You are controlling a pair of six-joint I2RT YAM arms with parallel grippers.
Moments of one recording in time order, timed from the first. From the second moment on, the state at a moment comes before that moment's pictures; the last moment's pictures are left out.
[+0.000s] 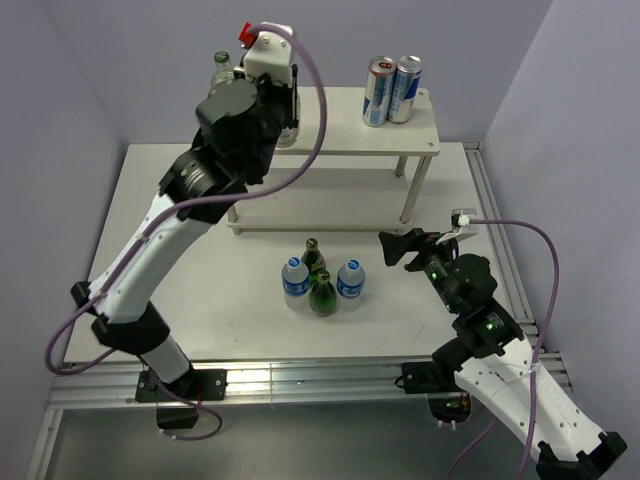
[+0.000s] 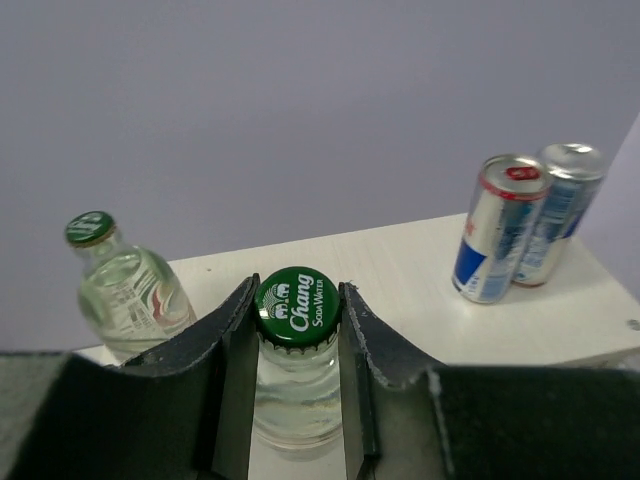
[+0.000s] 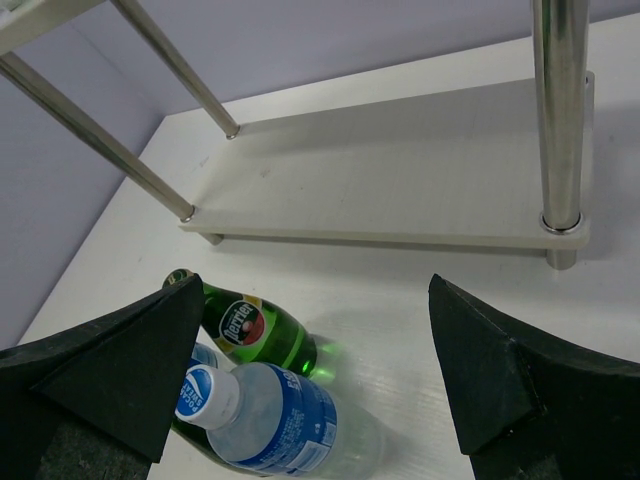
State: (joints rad) left arm -0.93 1.61 2.22 -0.42 -0.71 0.13; right arm 0.51 0.48 0.55 -0.14 0.17 0.47
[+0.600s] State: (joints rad) left arm -0.57 1.81 2.35 -0.49 -0.43 -0.05; right arm 0.51 0.47 0.55 -0.14 0.18 0.47
